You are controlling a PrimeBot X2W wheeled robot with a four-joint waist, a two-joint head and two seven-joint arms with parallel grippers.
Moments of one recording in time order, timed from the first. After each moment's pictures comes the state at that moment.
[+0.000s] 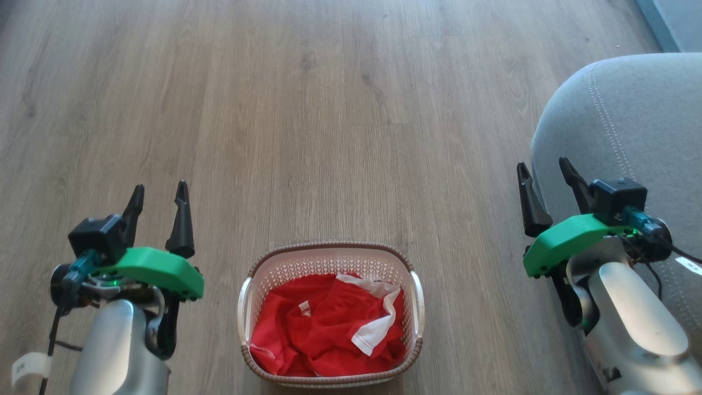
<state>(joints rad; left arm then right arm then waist) -0.27 0.07 0.01 0.45 -0.21 -0.12 -0.24 -0.38 -0.20 0.26 0.47 0.41 0.12 -0.24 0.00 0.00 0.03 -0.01</state>
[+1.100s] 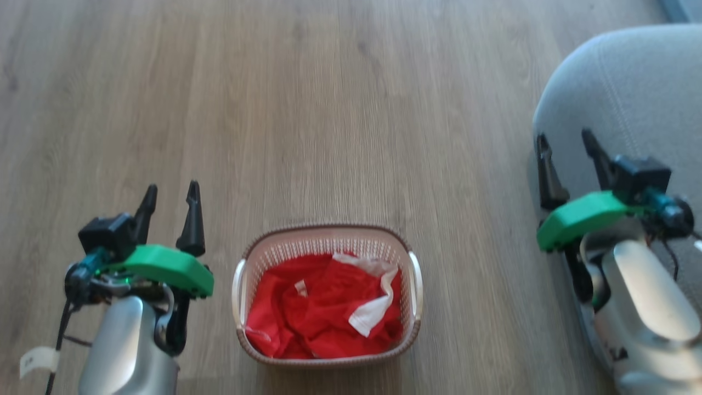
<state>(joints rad) -0.29 0.06 -0.02 0.48 -0.26 -0.13 -0.25 -0.42 -0.19 0.19 0.44 0.34 0.12 -0.25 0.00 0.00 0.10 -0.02</state>
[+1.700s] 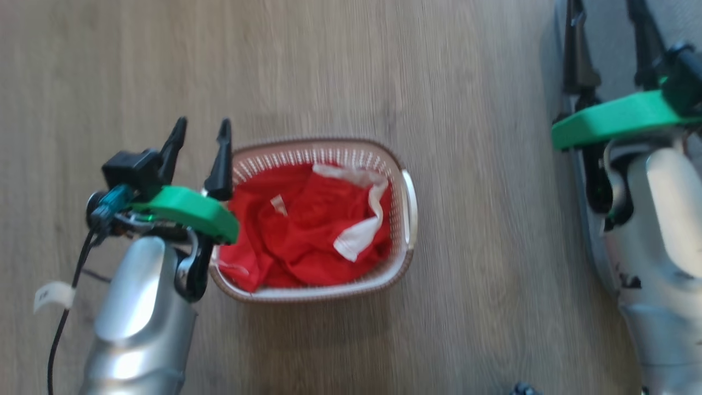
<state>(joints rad) -0.45 0.06 -0.14 0.50 -0.29 -0.13 -0.25 -0.62 -0.16 0.13 0.25 0.29 0.12 -0.25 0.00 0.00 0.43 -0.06</state>
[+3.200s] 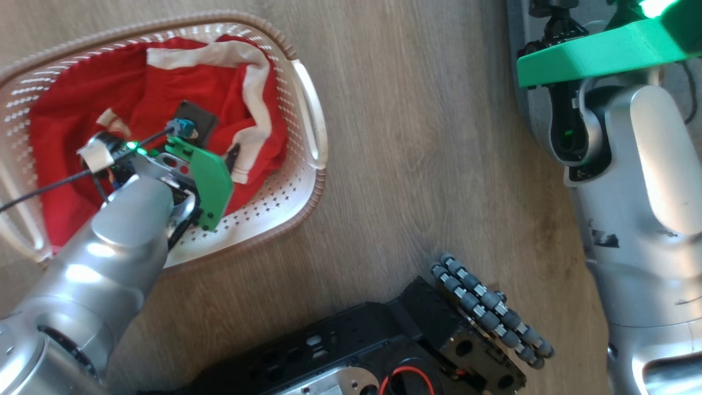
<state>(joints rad) -0.96 0.22 -1.12 1.12 -0.69 -0.13 -0.11 -0.80 -0.06 0.19 0.19 0.36 0.12 -0.26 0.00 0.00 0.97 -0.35</state>
